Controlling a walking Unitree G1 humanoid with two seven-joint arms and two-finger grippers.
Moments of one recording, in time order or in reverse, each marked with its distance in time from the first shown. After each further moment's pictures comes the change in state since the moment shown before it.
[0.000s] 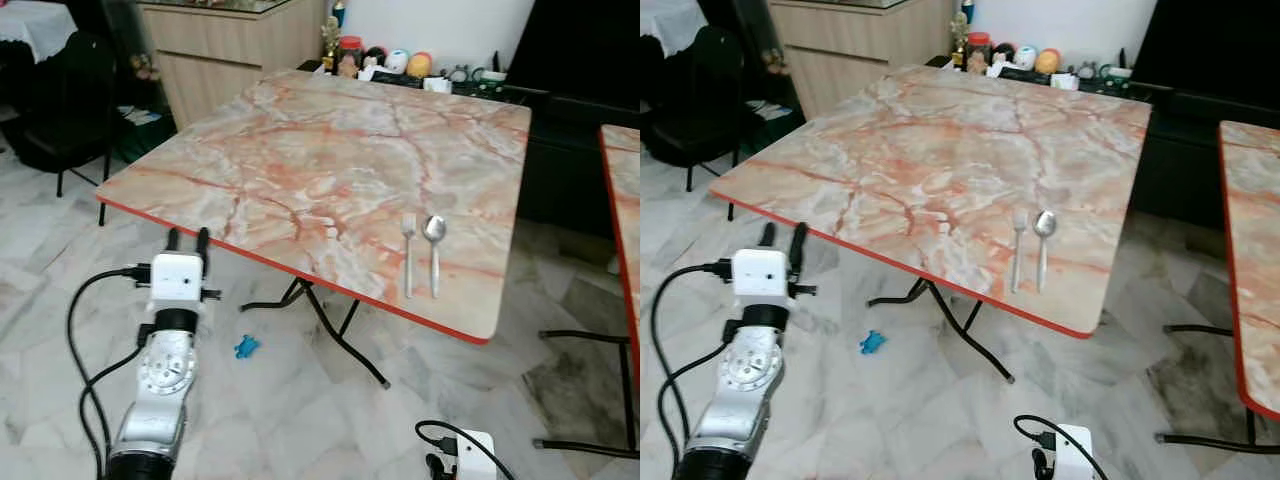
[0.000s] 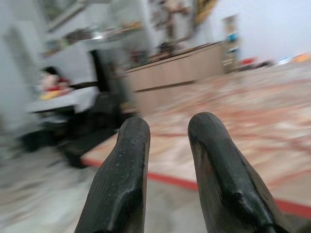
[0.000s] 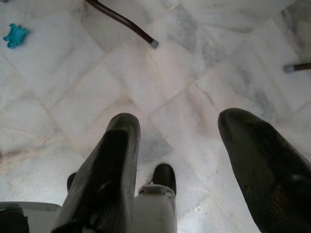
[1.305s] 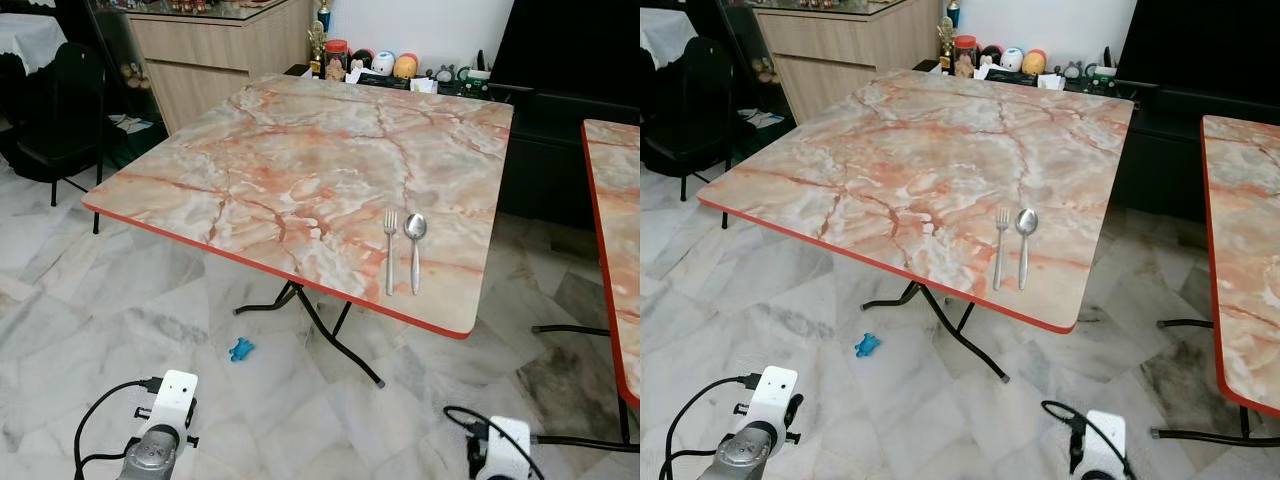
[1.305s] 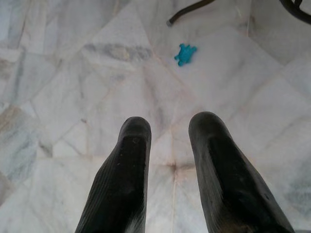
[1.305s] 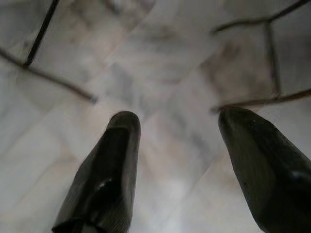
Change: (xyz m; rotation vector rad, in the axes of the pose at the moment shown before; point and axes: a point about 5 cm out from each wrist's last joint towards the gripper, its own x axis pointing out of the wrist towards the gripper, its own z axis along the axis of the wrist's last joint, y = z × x) left arm -0.111 -0.002 -0.152 0.130 0.921 -0.333; right arm -0.003 -0.036 0.040 -0.058 -0.265 -0.276
